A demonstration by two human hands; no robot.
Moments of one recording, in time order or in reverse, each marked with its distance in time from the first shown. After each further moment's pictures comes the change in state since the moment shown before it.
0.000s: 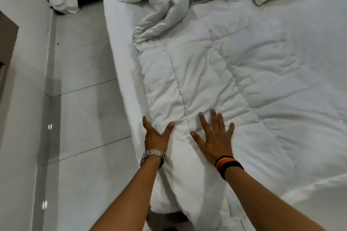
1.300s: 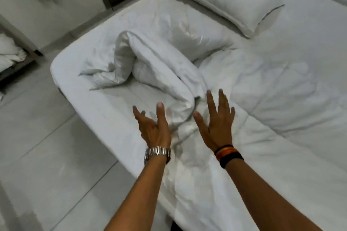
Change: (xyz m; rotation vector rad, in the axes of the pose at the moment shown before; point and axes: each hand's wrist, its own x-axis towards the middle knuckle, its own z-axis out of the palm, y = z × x) left_hand 0.447 0.362 -0.078 -0.101 -0.191 0.258; right_hand 0.455 -0.237 -0.145 0.440 0.691 0.408
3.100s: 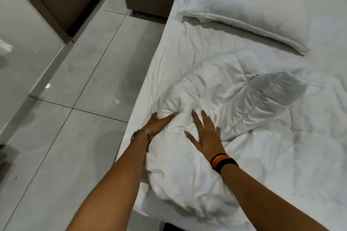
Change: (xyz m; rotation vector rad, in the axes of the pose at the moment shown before) left_hand 0.761 0.181 -0.055 0.681 -1.150 -0.144; right_hand 0.369 -0.362 0.425 -0.102 -0.292 0.522
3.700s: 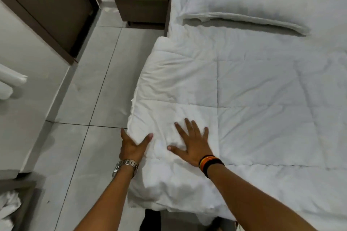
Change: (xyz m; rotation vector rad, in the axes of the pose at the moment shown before) left_hand -0.055 -0.105 -0.149 0.069 0.380 -0.024; right_hand 0.012 -0.105 0.120 -0.112 -0.052 0.005
